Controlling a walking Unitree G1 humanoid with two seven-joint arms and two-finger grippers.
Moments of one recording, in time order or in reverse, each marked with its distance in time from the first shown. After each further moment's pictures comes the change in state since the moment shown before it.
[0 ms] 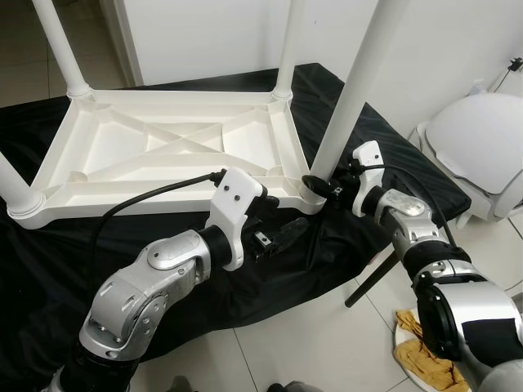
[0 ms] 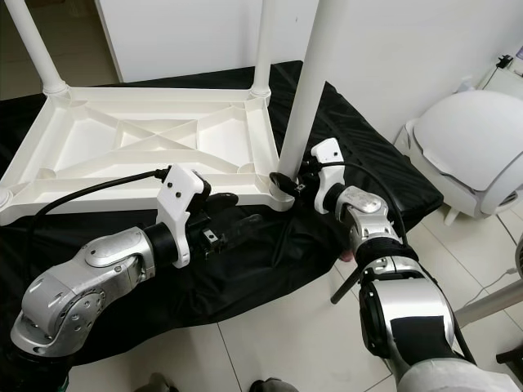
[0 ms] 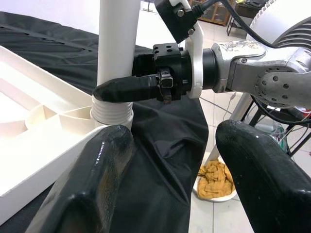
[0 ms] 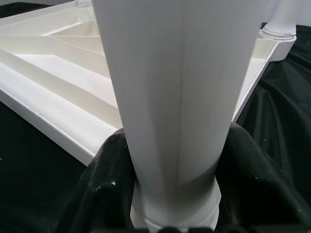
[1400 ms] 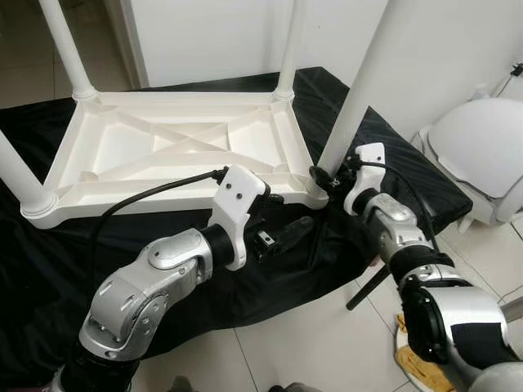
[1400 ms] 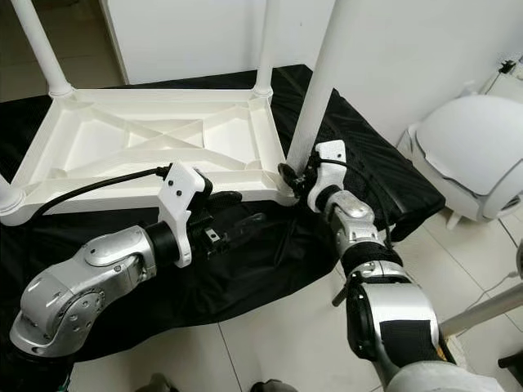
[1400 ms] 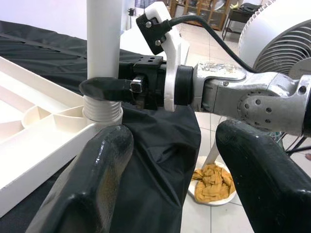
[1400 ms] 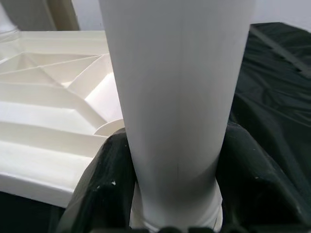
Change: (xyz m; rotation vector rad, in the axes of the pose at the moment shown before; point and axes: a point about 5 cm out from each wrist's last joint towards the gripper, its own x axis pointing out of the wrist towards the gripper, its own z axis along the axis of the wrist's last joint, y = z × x) left arm 0.000 -0.004 0.005 -0.002 -0.016 -0.022; right arm 0.012 0.005 -0.010 0.146 -0.026 -0.335
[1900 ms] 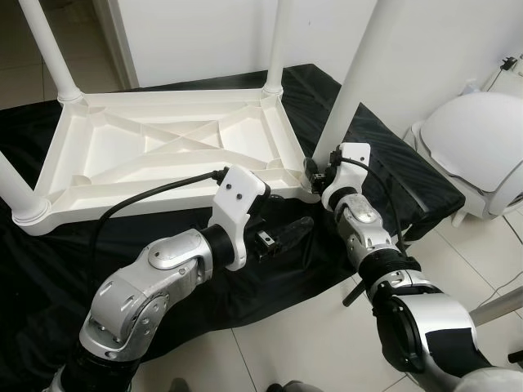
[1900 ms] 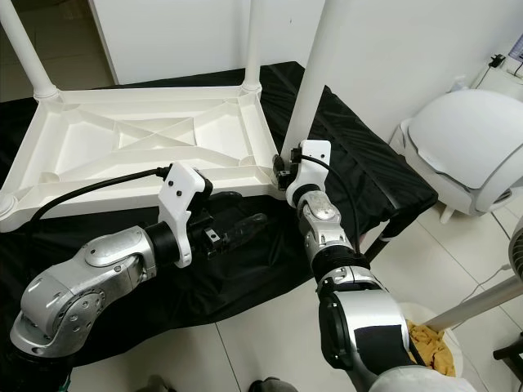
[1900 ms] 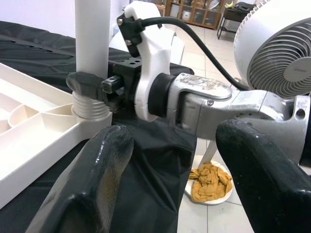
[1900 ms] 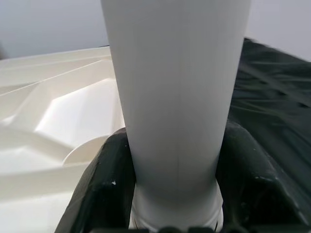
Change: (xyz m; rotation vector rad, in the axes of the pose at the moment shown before) left arm 0.000 0.000 0.000 -0.003 -0.002 -0.001; right arm 0.016 0.035 0.001 0.094 -0.043 -0.334
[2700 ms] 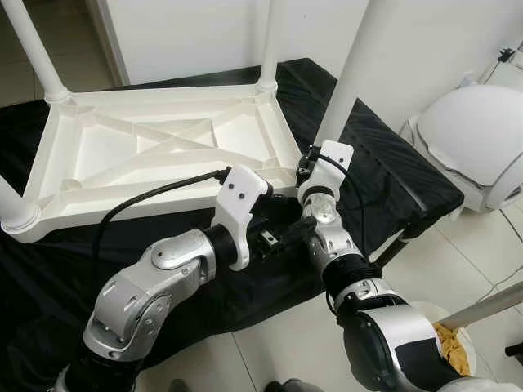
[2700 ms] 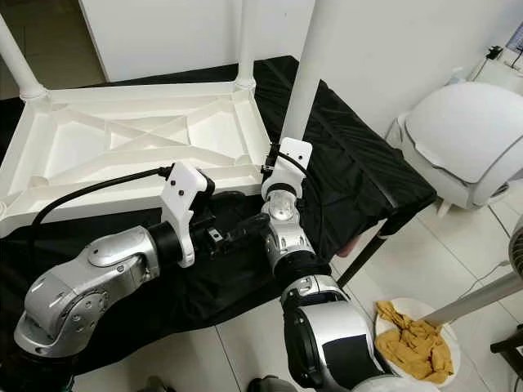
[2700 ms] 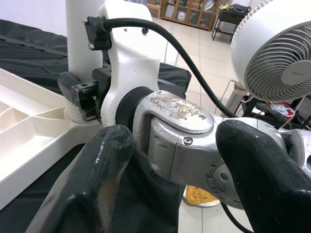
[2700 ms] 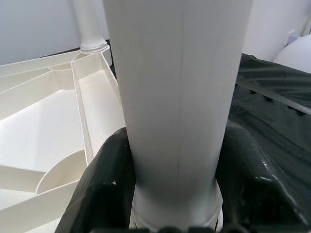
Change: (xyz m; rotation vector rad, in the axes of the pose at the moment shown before) left arm 0.002 -0.002 0.001 -0.009 -0.014 -0.008; right arm -0.007 0.031 0.006 0.025 -0.032 -0.255
